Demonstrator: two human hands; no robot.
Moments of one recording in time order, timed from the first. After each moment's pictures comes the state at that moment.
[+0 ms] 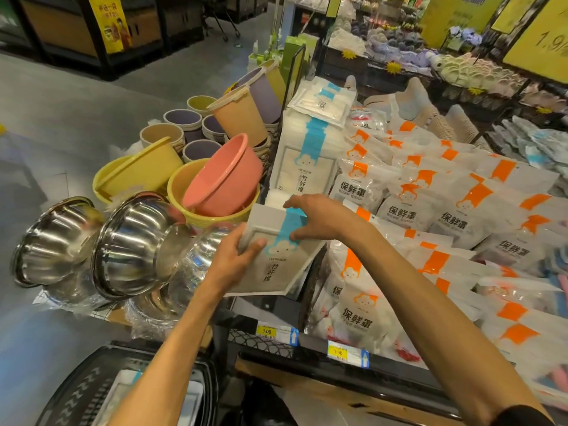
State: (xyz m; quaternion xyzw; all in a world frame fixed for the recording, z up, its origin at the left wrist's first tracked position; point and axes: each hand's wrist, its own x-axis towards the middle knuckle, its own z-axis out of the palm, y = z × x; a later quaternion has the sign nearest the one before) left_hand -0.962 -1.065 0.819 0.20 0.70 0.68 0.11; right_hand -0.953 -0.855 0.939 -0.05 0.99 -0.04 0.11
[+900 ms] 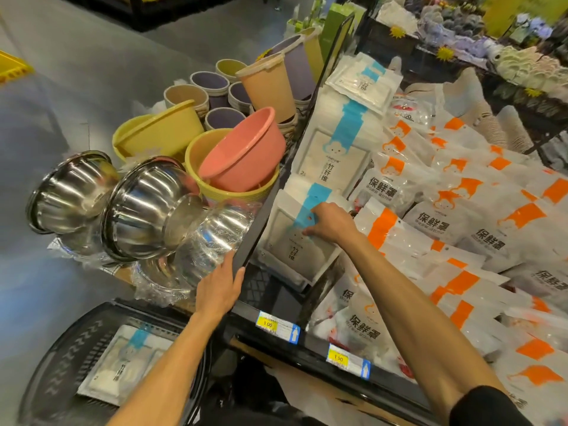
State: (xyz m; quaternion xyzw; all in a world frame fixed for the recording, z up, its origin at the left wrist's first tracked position) left_hand -0.942 -1.082 0.681 0.07 0.95 0.29 0.09; right_hand -1.003 -0.836 0.845 0.04 0.99 -0.03 0.14
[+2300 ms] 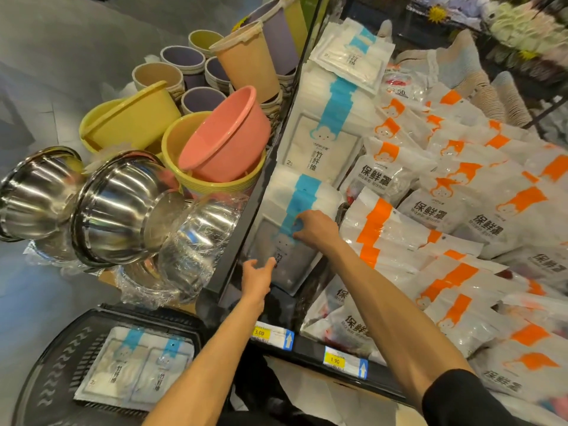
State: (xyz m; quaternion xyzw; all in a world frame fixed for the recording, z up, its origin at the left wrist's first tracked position) left_hand -0.964 -0.973 0.677 -0.26 0.64 0.65 0.31; right_hand -1.022 -0.818 0.775 0.10 0.98 -0.09 0.16
